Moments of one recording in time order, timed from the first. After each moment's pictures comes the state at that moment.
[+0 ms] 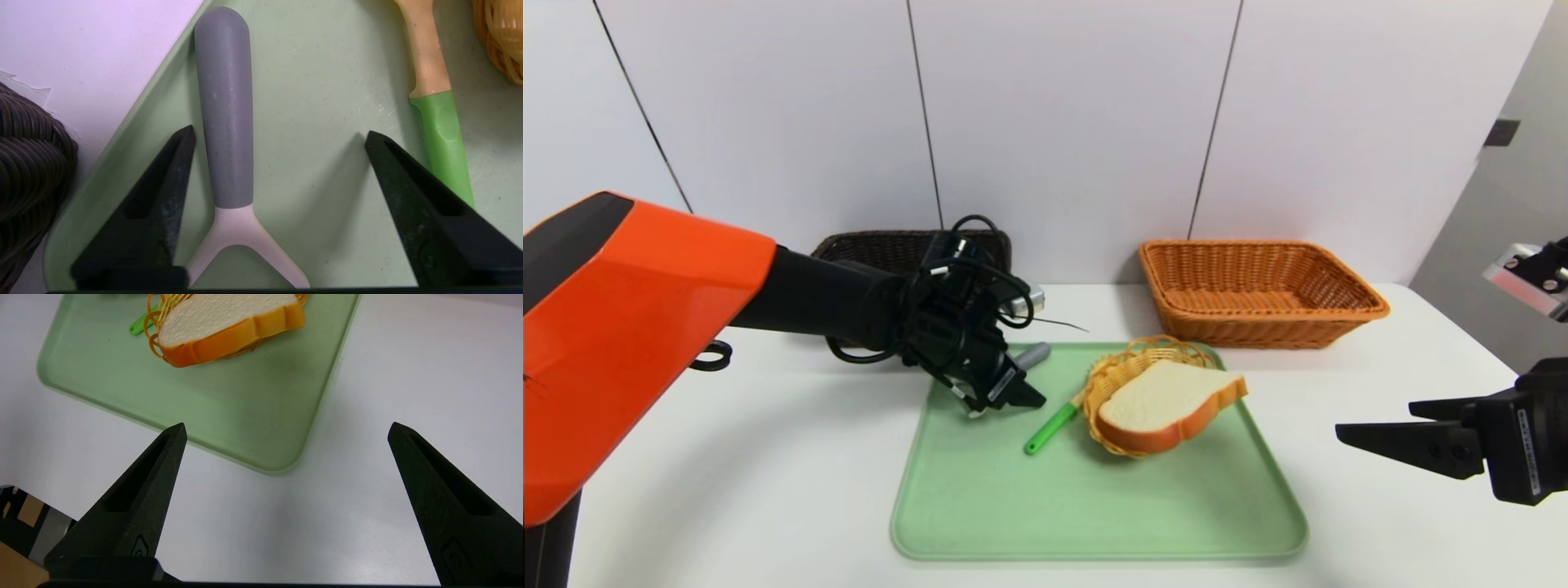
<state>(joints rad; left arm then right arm) -0.49 2.13 -1.46 0.16 -0.32 0.36 0.31 1.17 -0.87 0.36 0.18 0.11</state>
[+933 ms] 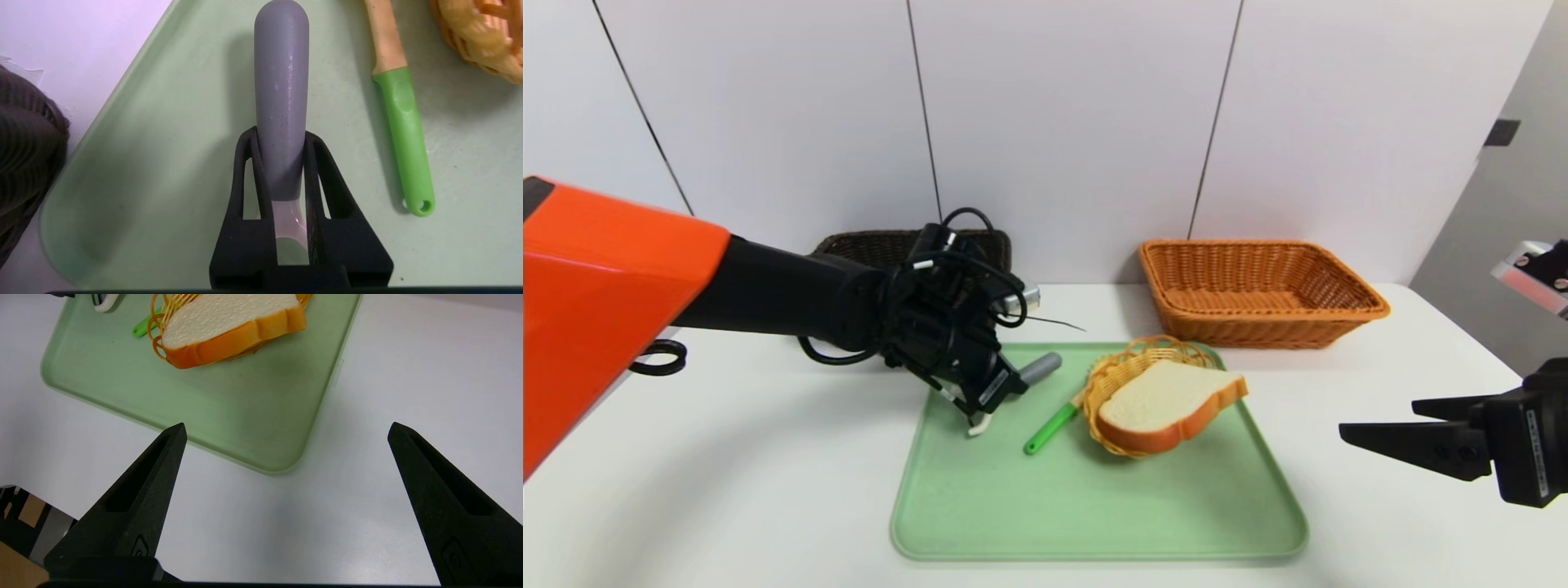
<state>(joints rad) -0.50 2.05 -1.40 0.17 -0.32 0.36 0.31 1.16 -0.87 0.36 0.18 0.11</state>
